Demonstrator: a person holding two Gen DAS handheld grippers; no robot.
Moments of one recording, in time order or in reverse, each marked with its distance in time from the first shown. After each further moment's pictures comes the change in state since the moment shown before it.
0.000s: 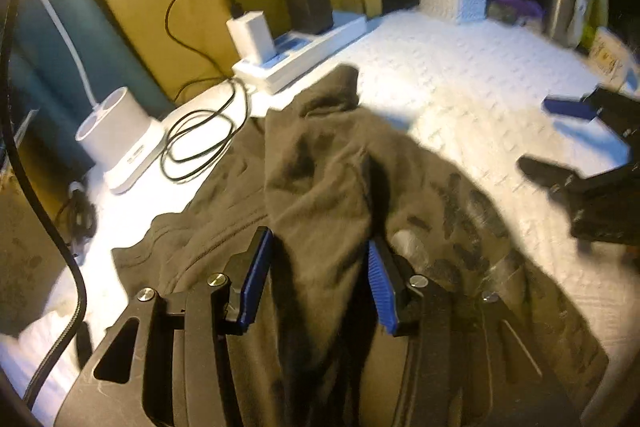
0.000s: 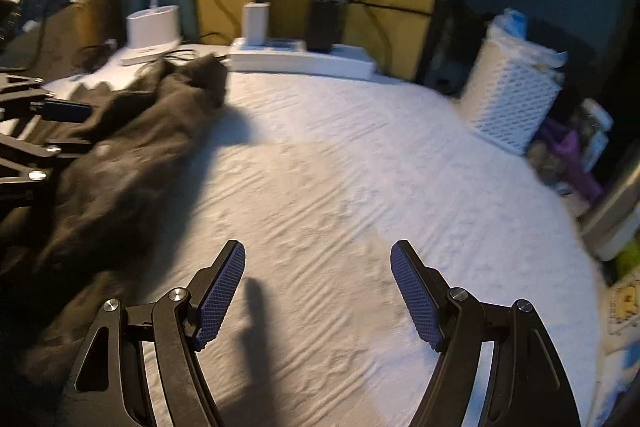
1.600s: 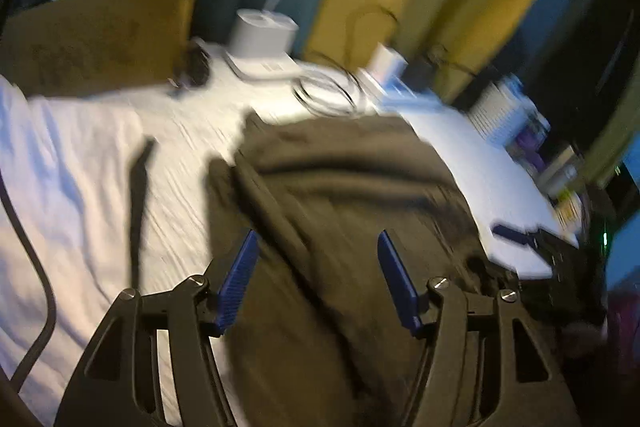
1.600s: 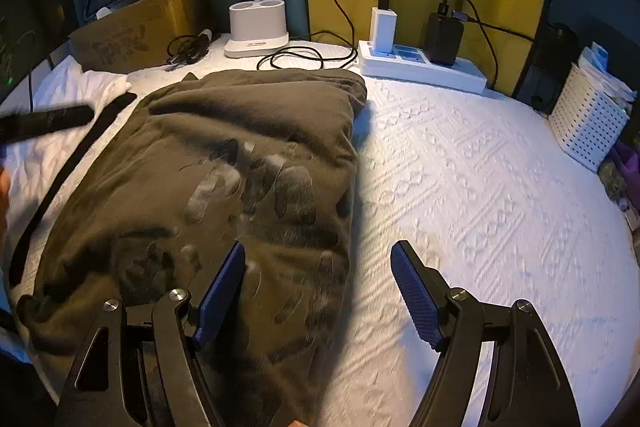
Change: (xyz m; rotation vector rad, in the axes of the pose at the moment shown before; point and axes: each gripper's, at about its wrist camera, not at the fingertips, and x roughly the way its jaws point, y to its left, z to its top) left arm -0.093 0.099 -0.115 -0.573 -0.097 -0.162; right arm -0.032 0.092 0.006 -0.043 0.037 0.256
